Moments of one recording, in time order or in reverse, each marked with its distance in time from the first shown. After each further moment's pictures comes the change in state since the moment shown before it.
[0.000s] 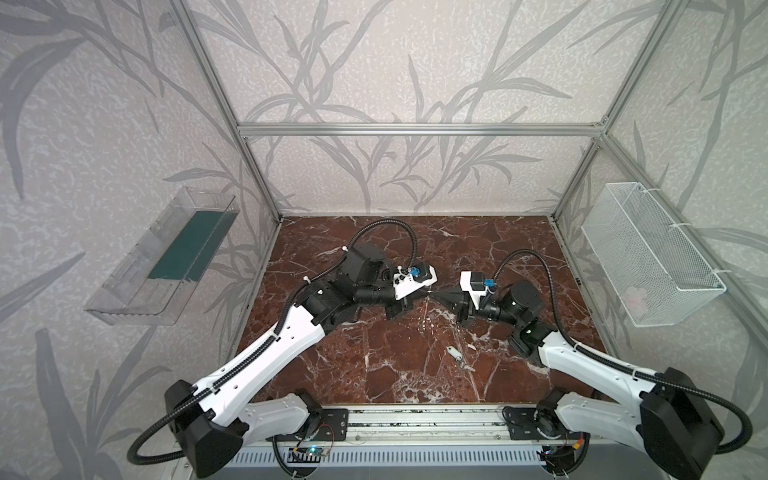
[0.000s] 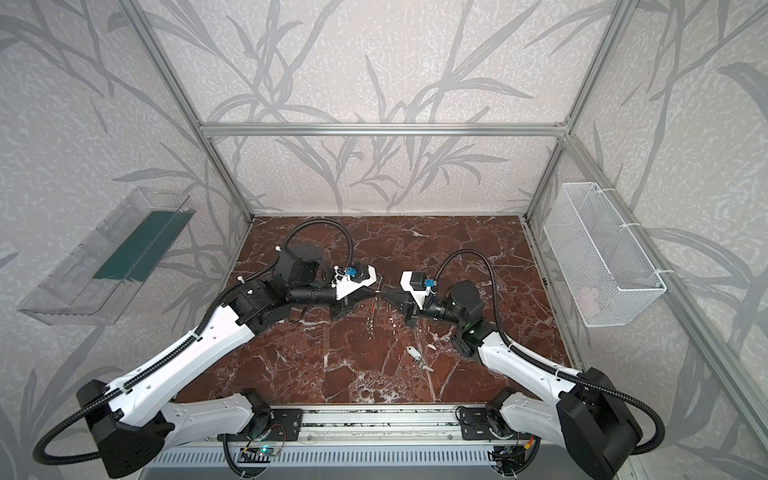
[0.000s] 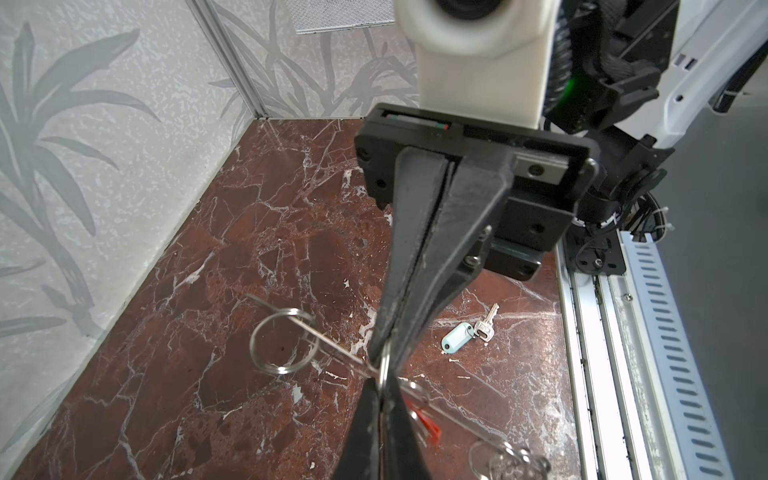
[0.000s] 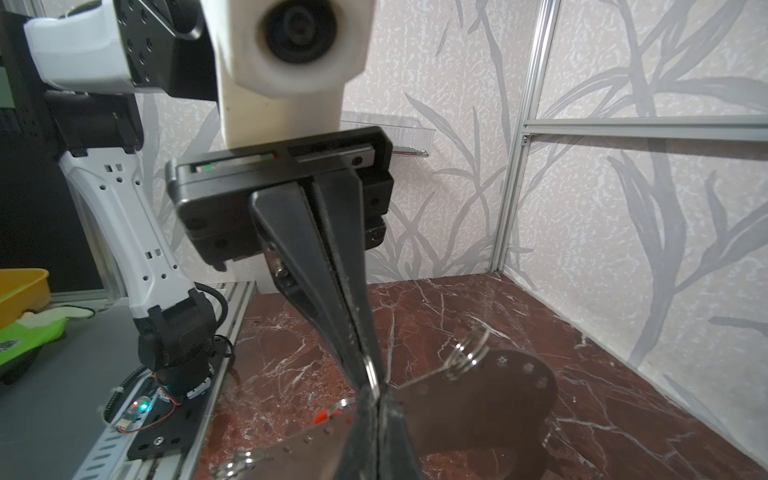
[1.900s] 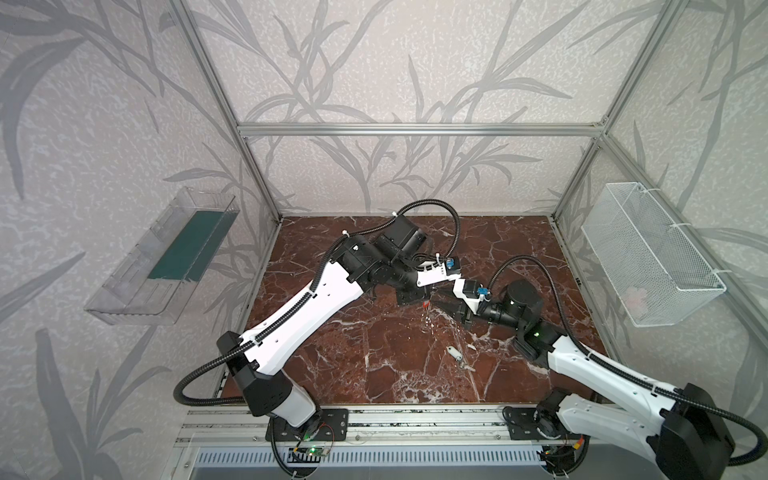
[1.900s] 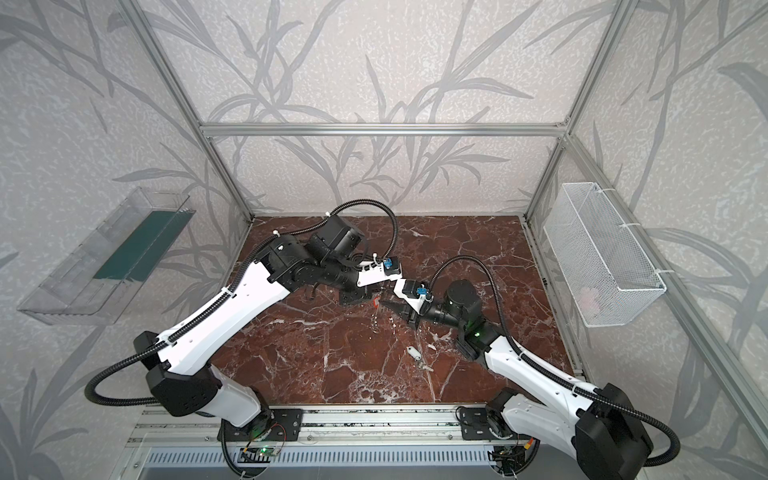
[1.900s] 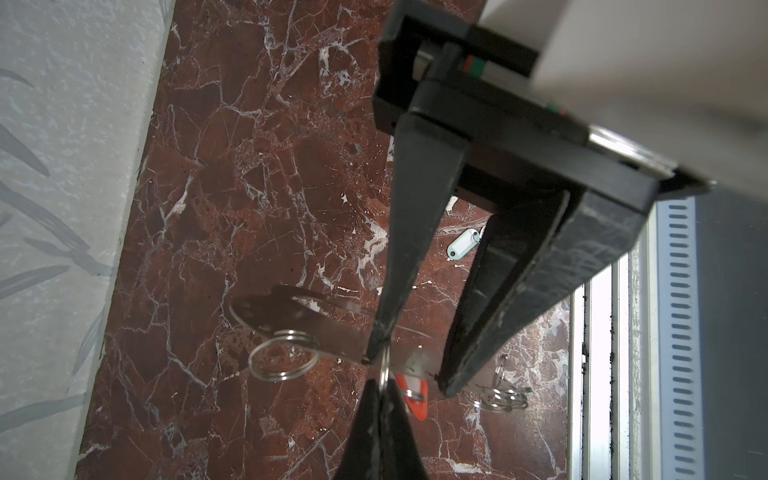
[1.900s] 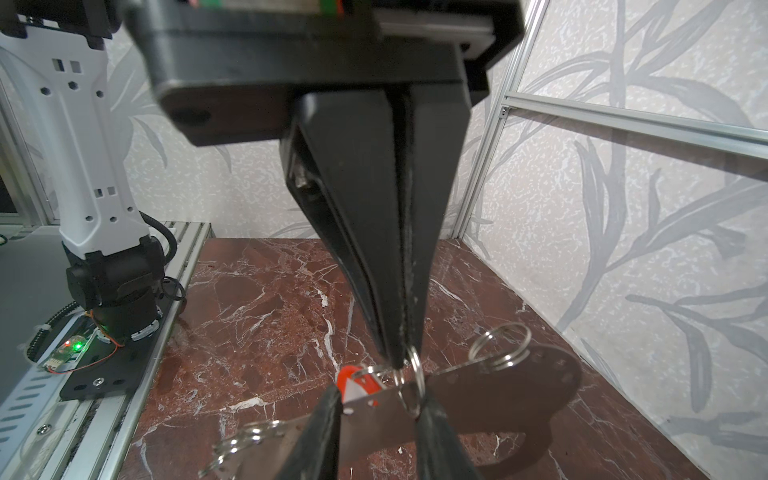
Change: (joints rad) left arm -0.110 0.377 0.607 -0.625 -0.260 0.152; right arm 0.031 -0.094 0.040 -0.299 0.146 -0.239
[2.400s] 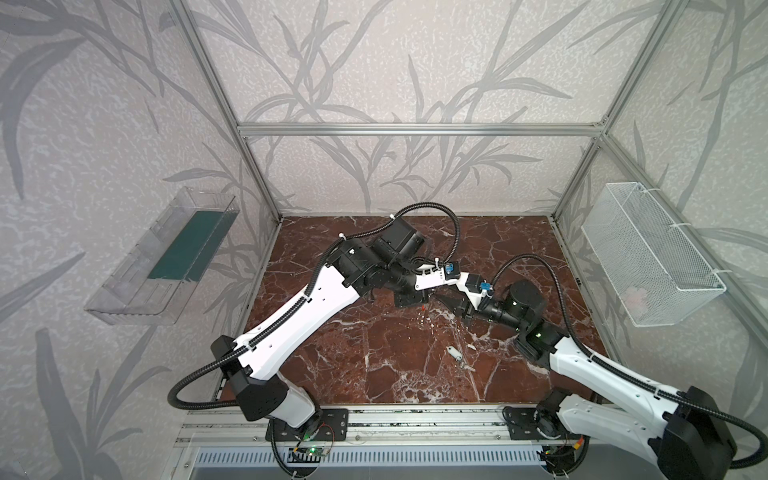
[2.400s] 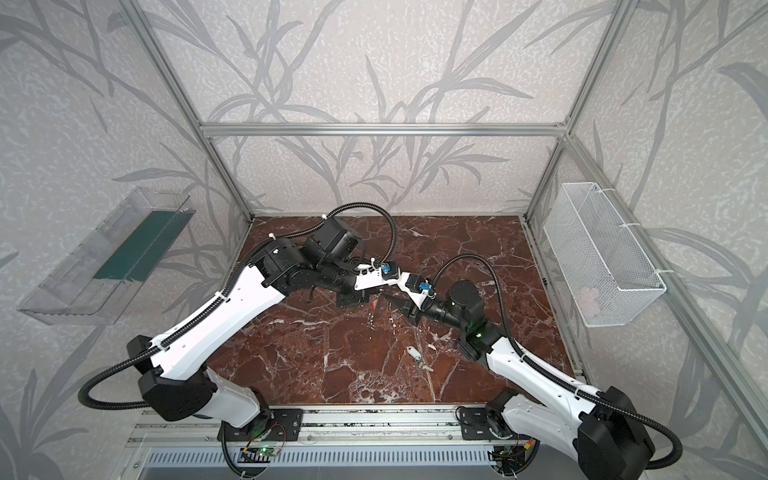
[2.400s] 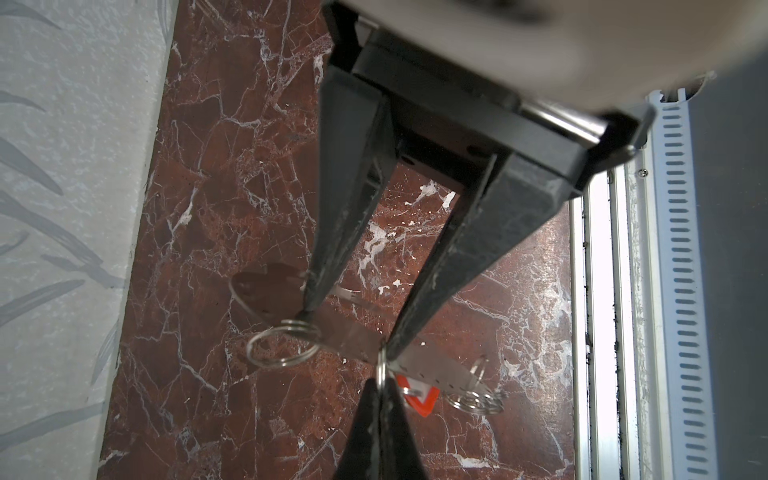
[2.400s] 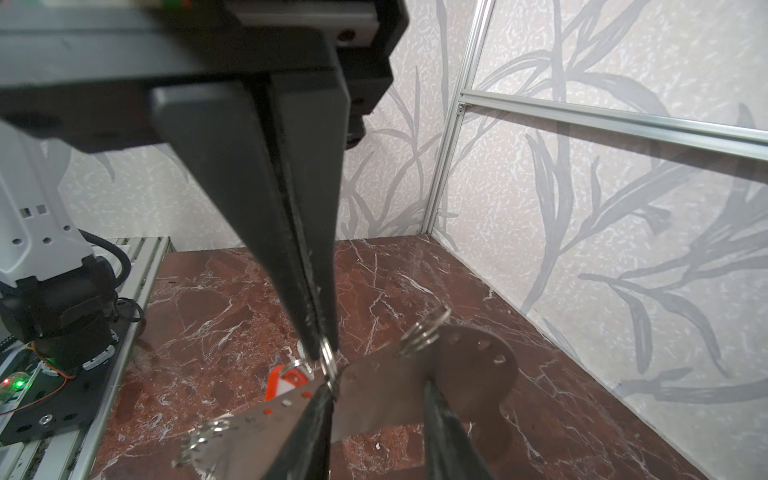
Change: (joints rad) left arm -0.012 -0.037 -0.029 0.006 -0.001 0.039; right arm -0.006 -0.027 -0.010 0.007 0.103 0.037
